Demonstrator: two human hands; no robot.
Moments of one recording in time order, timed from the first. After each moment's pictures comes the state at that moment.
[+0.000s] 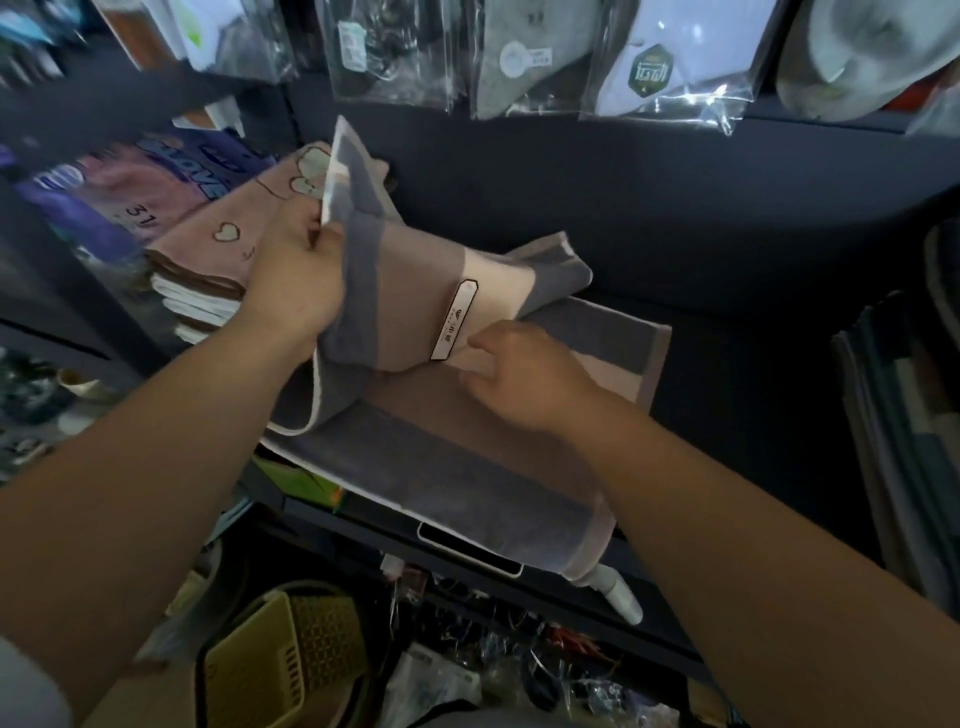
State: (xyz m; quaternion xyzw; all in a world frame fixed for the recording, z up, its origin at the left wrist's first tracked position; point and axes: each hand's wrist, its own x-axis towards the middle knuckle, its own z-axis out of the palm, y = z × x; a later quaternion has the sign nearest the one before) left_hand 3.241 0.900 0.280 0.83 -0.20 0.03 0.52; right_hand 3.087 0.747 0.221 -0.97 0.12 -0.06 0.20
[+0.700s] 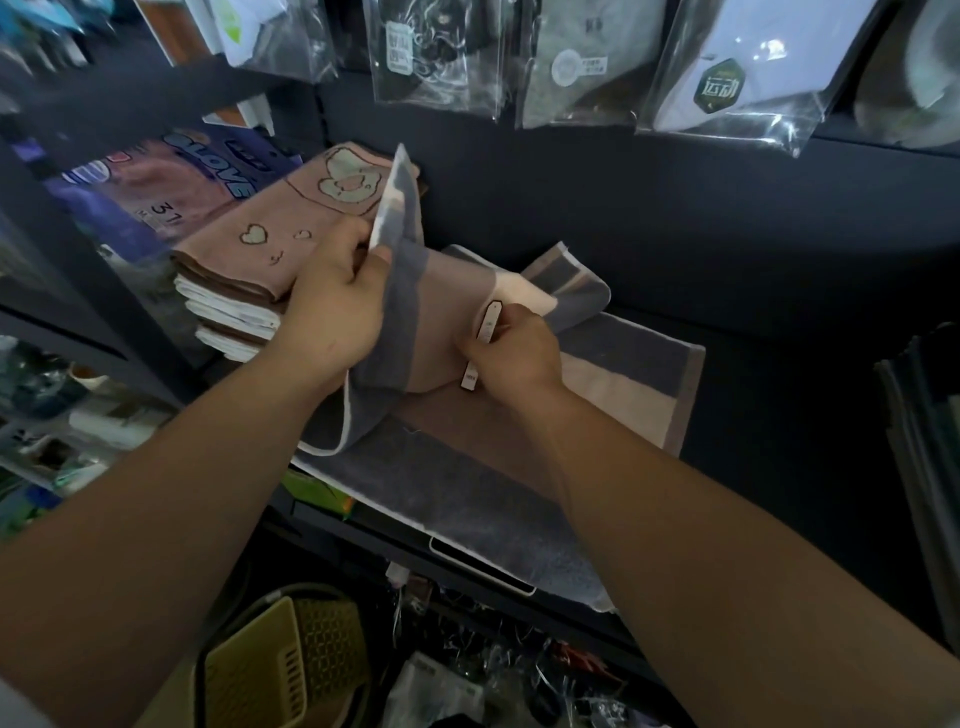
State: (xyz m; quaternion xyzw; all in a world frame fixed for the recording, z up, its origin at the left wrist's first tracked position) left_hand 3.239 0.906 0.268 0.80 -0.26 0.01 0.53; right_hand 3.156 0.762 0.200 -0.81 0.33 -0.18 0.45
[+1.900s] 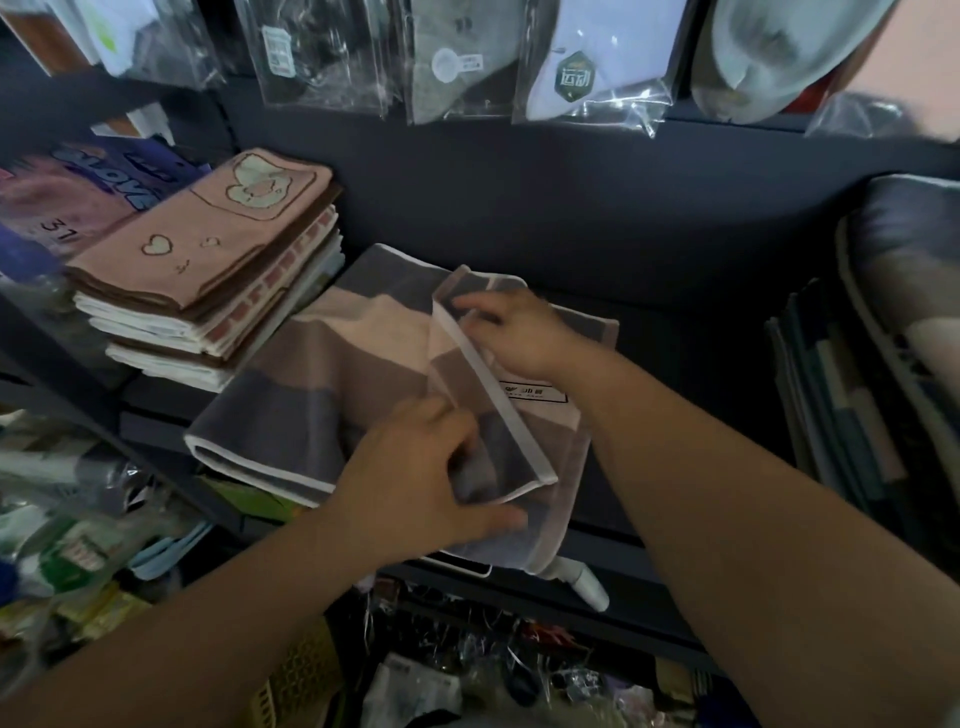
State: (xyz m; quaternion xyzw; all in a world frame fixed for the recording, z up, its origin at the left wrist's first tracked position) left_hand 3.106 0.900 0.201 0.78 -0.58 0.01 0.23; right_hand 3.091 0.694 0.232 -0.92 0.22 -0.06 0.30
